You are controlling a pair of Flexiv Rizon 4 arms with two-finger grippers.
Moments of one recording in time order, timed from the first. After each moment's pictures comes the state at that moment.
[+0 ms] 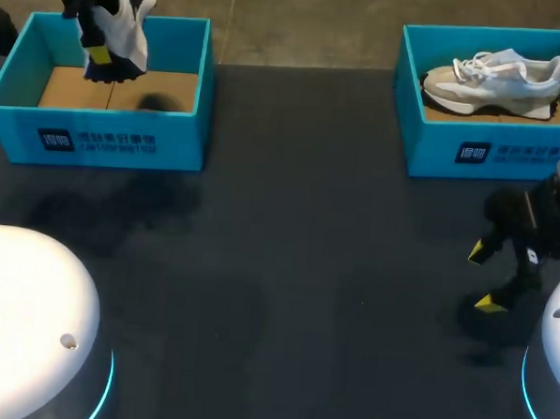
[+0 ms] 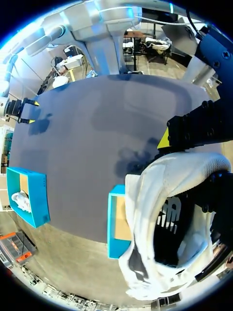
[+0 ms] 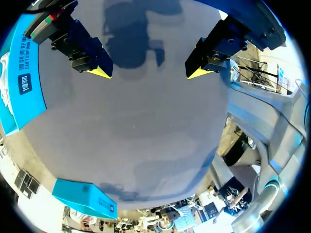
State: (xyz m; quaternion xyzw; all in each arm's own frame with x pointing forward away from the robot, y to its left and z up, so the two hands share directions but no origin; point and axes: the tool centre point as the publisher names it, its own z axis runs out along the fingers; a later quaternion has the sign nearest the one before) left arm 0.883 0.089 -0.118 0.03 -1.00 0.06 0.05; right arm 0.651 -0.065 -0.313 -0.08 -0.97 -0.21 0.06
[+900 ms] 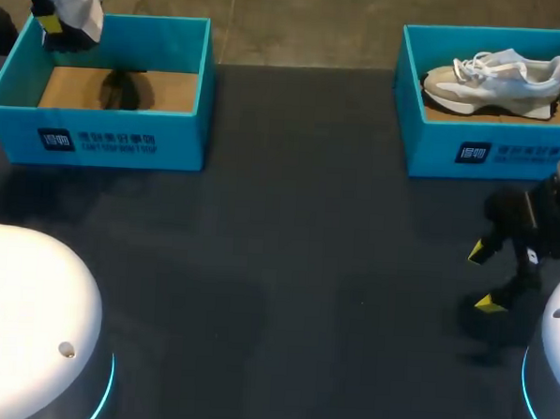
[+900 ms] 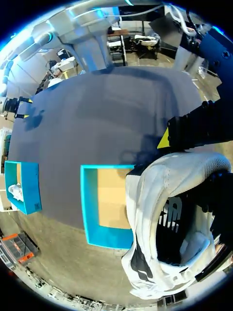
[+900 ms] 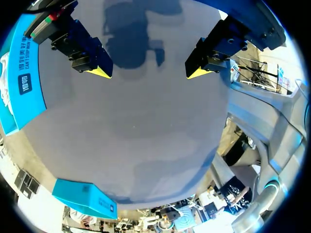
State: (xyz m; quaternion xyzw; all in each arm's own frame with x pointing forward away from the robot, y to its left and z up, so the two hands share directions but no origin) left arm 0.972 0.187 -0.132 0.00 -1.00 0.06 0.05; right arm 0.651 -0.065 -0.313 -0.08 -0.97 -0.21 0.06
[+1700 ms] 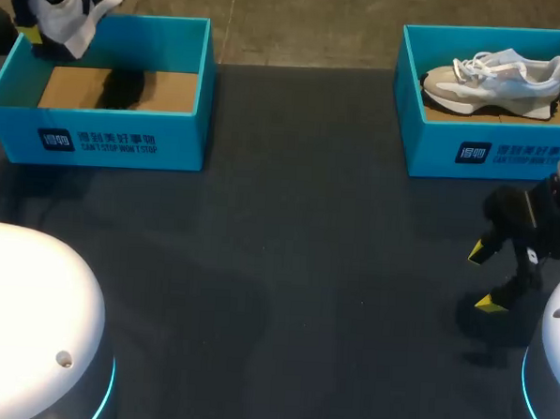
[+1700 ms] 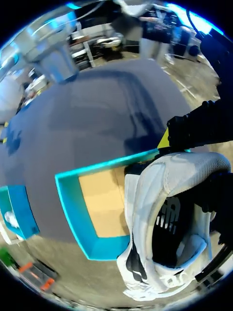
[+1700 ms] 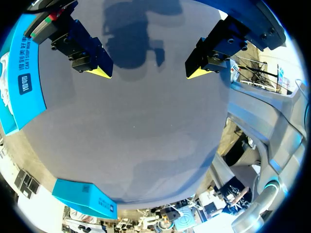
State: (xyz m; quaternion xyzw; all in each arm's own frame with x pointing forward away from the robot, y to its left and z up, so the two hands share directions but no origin) left arm 1.005 0.237 -0.173 -0.15 -0.99 0.03 0.08; right arm 0.651 -0.065 -0.313 -0.08 -0.97 -0.21 0.06
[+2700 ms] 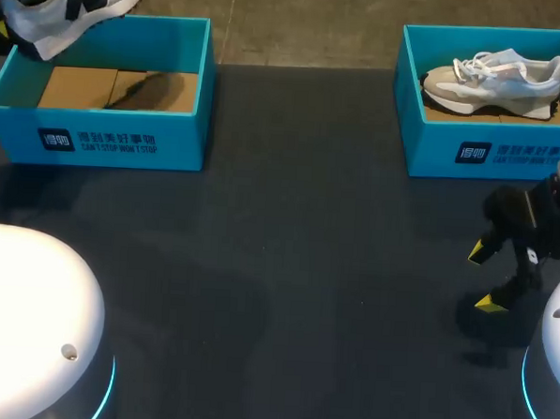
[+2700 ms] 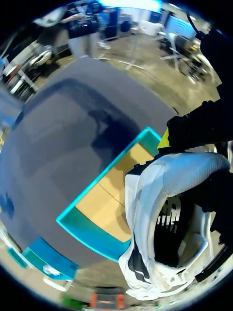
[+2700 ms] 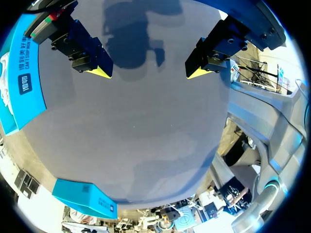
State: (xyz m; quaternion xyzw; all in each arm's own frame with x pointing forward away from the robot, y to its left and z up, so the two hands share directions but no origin) left arm 1.026 0.284 -0.169 -0.40 -0.91 -0.03 0.02; right arm 0.651 -0.065 -0.313 -0.08 -0.97 -0.21 0.06
